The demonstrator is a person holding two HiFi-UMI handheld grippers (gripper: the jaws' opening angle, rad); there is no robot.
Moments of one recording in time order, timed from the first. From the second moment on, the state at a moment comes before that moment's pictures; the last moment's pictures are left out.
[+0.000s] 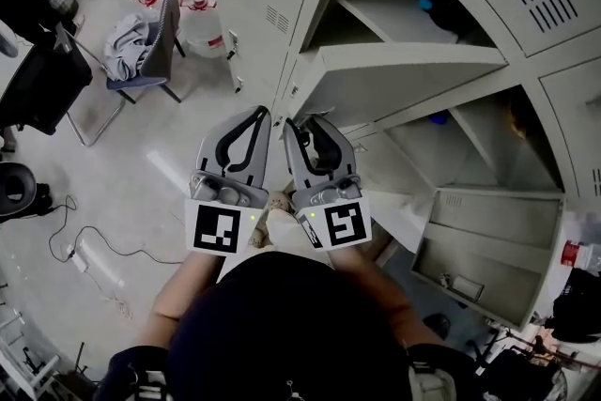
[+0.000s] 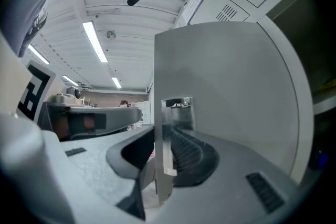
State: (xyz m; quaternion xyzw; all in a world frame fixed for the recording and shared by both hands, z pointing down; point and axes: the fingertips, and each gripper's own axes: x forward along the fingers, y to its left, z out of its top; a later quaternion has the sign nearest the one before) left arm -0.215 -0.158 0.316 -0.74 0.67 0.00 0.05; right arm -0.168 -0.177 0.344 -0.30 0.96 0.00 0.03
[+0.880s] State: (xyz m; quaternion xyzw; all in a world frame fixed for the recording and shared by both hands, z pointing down) left arm -0.235 -0.213 0.330 -0.74 0.67 -0.01 0.05; right arm -0.202 -0.234 0.341 -0.32 0.95 0.00 0.04
